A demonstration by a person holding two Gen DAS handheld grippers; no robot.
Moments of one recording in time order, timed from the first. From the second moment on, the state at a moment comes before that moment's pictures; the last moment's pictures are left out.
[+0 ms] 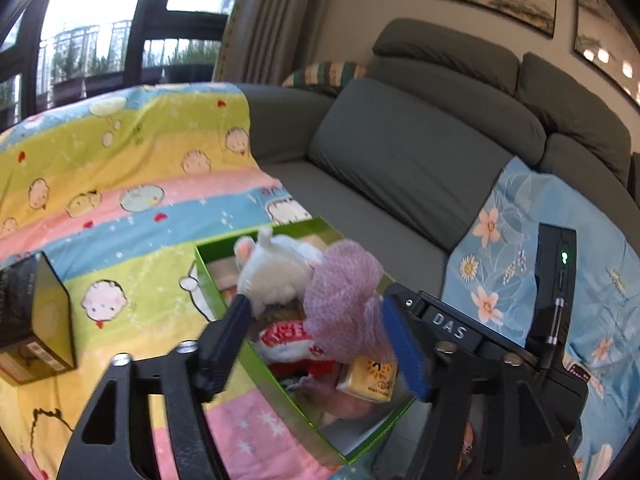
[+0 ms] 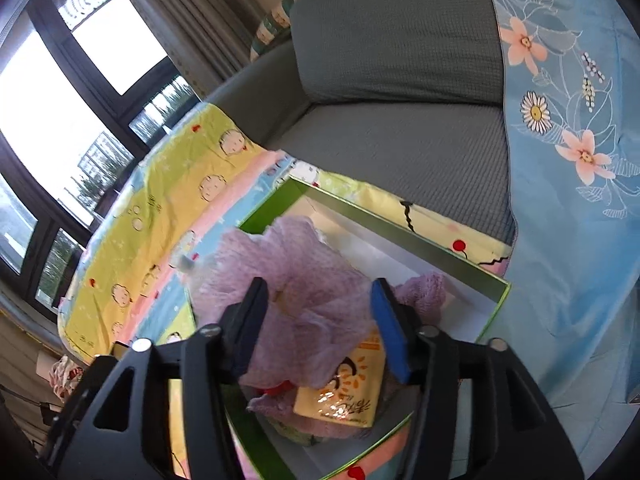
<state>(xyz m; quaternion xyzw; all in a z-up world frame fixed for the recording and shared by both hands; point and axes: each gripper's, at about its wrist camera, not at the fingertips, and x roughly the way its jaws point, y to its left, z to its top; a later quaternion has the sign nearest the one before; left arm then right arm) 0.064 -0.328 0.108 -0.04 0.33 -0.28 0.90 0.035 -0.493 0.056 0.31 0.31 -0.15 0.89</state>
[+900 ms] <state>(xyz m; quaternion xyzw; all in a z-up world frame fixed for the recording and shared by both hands) 0.058 -0.287 0.105 -0.02 0.32 -0.20 0.92 0.008 -0.450 0.098 0.24 0.26 -0.12 0.93</state>
